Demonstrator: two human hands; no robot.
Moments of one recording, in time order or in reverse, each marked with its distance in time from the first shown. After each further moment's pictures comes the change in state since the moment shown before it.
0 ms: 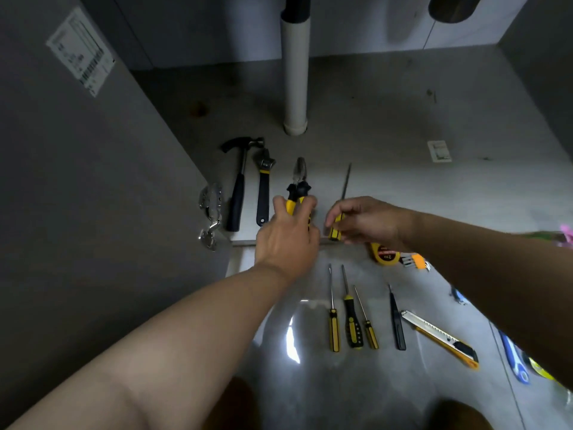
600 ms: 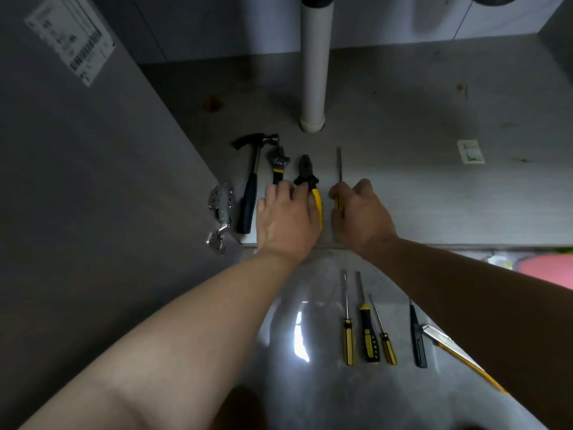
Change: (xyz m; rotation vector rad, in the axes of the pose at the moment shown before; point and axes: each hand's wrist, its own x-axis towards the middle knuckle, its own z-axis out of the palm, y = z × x) left_hand 0.037 -0.023 0.003 0.107 0.145 -0.061; right_hand 0.051 0.006 0.045 -0.672 0.603 -0.244
